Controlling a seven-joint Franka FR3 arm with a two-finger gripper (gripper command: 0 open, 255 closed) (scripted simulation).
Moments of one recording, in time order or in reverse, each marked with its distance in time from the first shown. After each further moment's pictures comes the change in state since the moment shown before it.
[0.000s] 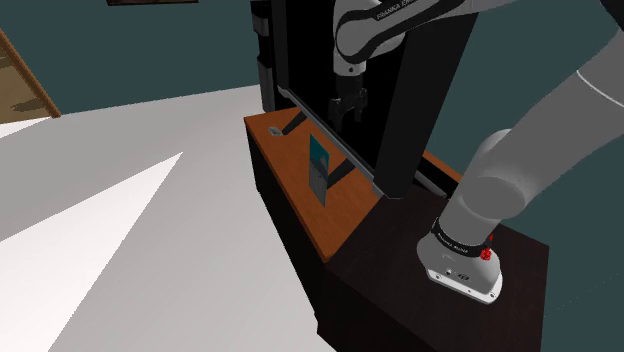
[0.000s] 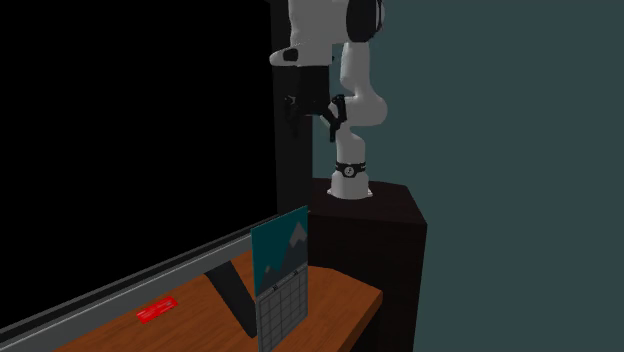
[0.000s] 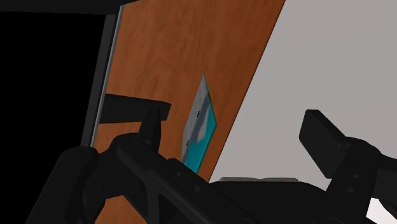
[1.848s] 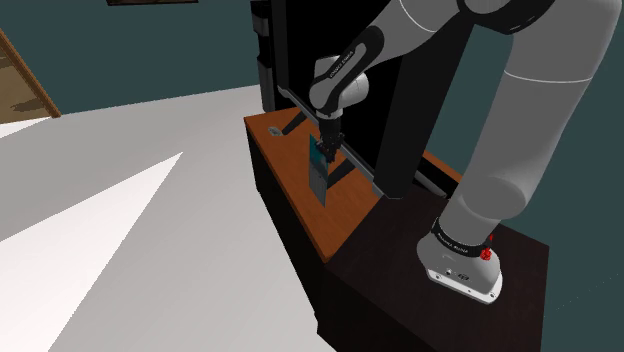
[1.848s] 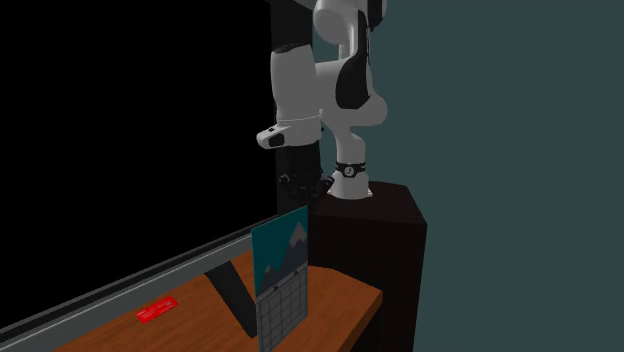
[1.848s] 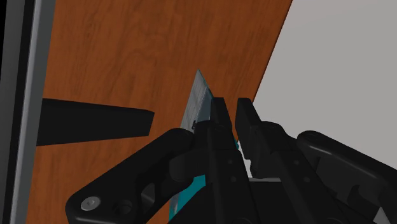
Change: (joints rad) arm 0.009 0.453 -0.019 0.065 0.135 0.335 -0.085
